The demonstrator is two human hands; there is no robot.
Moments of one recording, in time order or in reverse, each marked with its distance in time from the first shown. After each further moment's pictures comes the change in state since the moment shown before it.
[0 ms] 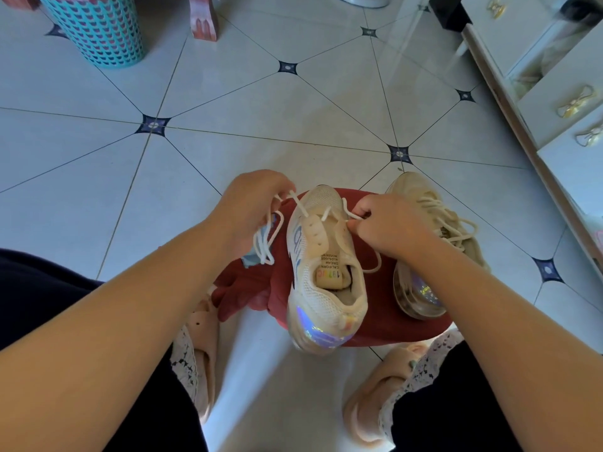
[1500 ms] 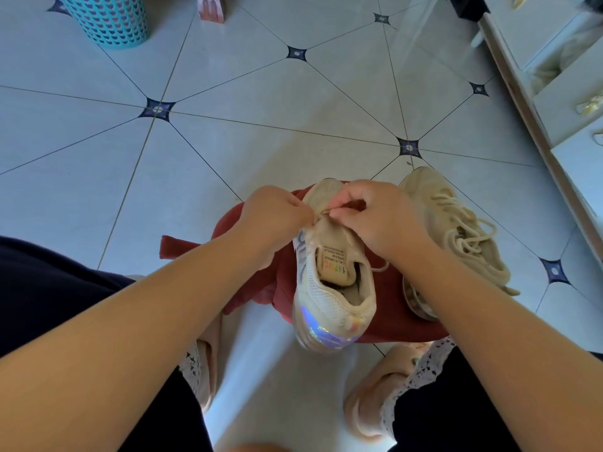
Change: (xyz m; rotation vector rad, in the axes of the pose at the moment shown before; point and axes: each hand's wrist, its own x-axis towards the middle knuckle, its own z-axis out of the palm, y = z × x) left_hand -0.007 -0.019 0.009 0.349 0.013 -0.020; right_hand -0.011 -0.032 0.005 0.431 0.083 -0.119
